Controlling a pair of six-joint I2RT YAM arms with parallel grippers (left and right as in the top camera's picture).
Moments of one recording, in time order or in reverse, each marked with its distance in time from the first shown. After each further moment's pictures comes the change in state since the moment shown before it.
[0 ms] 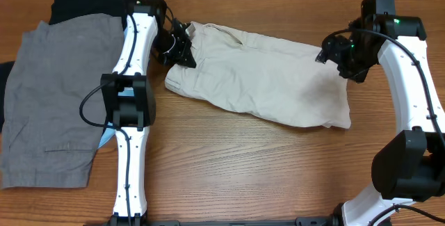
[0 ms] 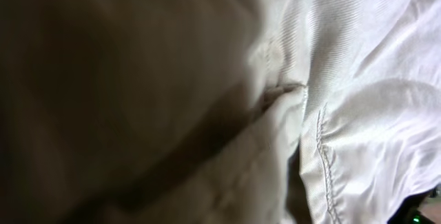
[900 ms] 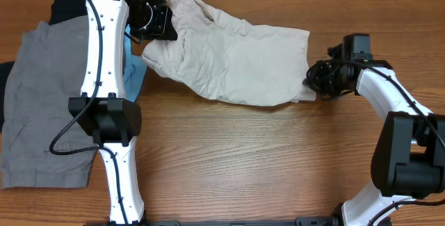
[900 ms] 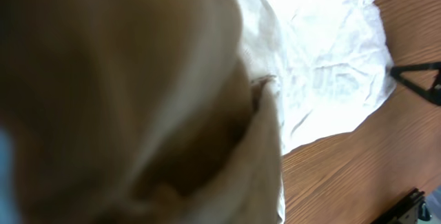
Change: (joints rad) left arm 0.035 -0.359 0.071 -0.134 -0.109 -0.081; right arm 0.000 0.019 -0.489 0.612 -0.204 0.053
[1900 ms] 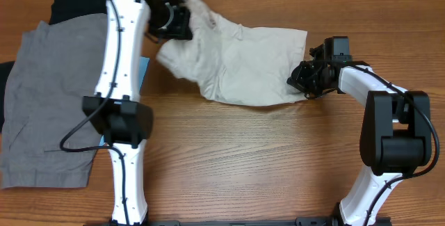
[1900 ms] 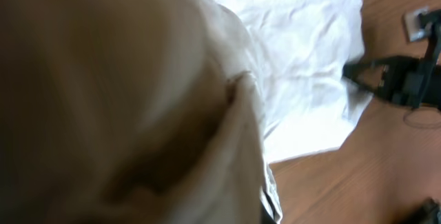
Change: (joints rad) left arm -0.130 -0.002 0.000 0.093 -0.061 -0.080; right arm 0.070 0.174 0.014 0.149 -0.045 0.019
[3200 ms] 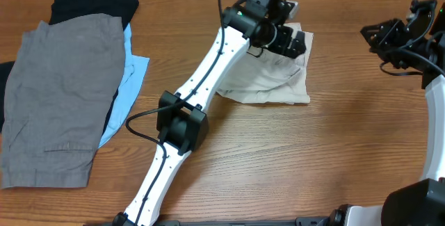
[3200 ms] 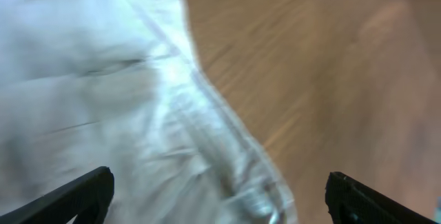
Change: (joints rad) left arm -0.410 0.210 0.000 0.541 0.097 -0.234; right arm -0.335 -0.458 0.275 -0.347 -0.120 -0.044
